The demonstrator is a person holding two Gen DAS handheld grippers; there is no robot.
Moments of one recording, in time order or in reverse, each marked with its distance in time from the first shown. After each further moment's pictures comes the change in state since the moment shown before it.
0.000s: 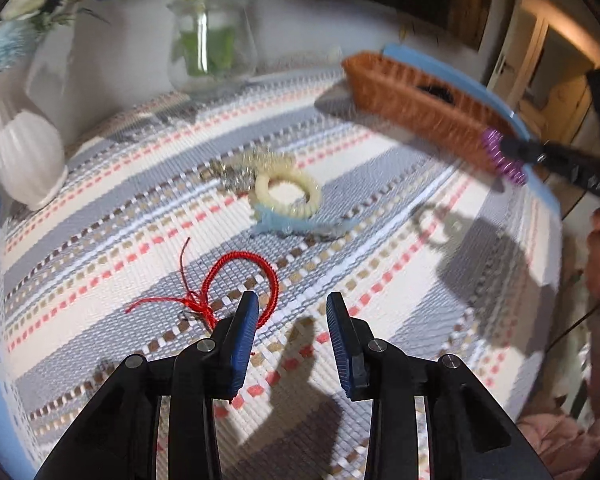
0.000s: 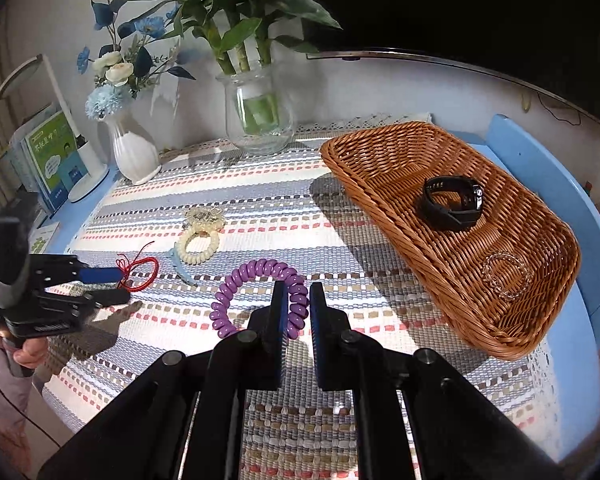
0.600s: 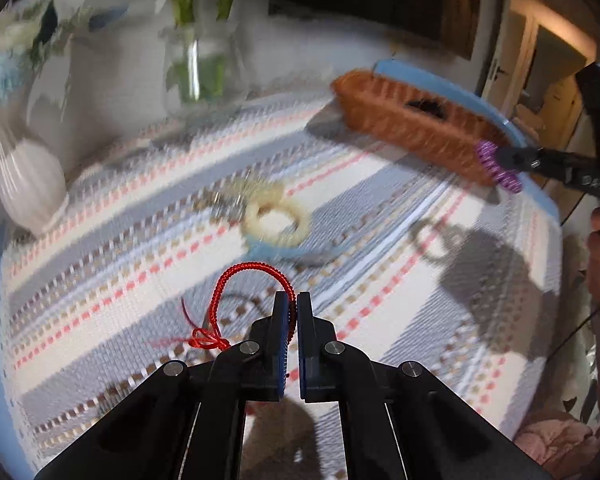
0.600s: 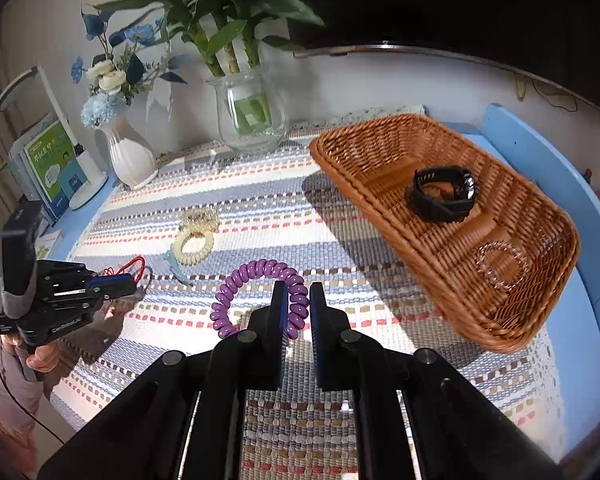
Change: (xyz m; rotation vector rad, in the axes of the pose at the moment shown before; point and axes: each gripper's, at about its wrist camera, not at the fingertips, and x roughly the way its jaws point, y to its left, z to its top) left arm -0.017 -0.011 0.008 0.039 -0.112 0.000; right arm -0.007 -0.014 0.000 0.041 -0.007 0.016
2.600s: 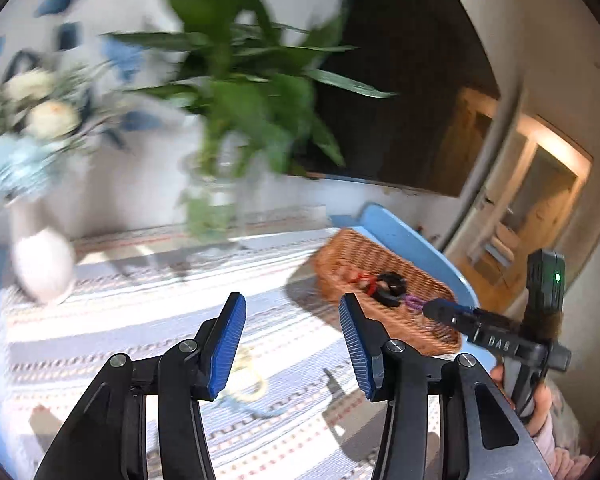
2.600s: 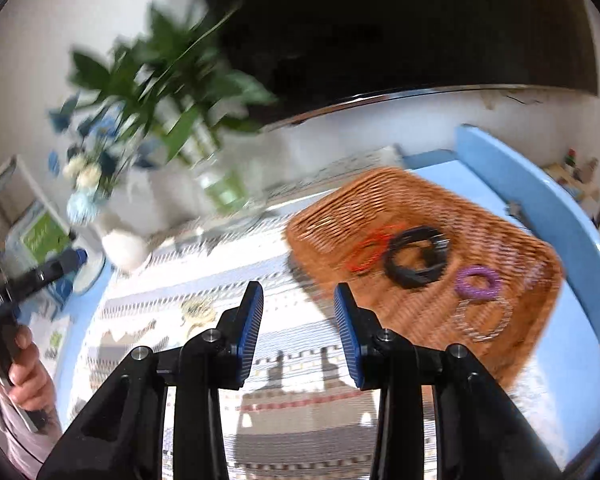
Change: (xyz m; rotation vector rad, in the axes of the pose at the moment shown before) left arm -0.081 0.033 0.087 -0.285 -0.296 -0.098; right arm -0.008 -0.015 0.060 0.161 -0.107 -0.007
